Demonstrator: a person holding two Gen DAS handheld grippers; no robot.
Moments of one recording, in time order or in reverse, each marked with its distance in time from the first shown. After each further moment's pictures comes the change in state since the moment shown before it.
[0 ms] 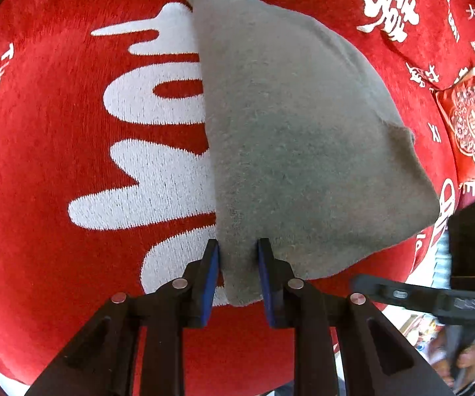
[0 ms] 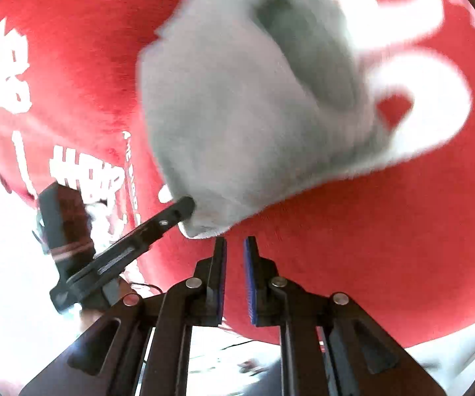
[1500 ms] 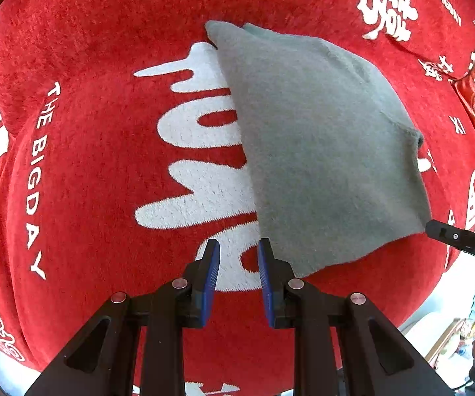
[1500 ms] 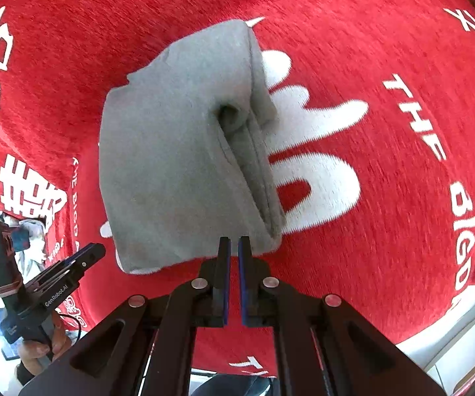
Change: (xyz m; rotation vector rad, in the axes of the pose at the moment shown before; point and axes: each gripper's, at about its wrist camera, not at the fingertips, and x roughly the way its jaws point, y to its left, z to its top) left arm -0.029 -0.010 -0.011 0.033 -0.101 0.217; right arm -0.032 -0.024 0.034 0.010 -0.101 -0.274
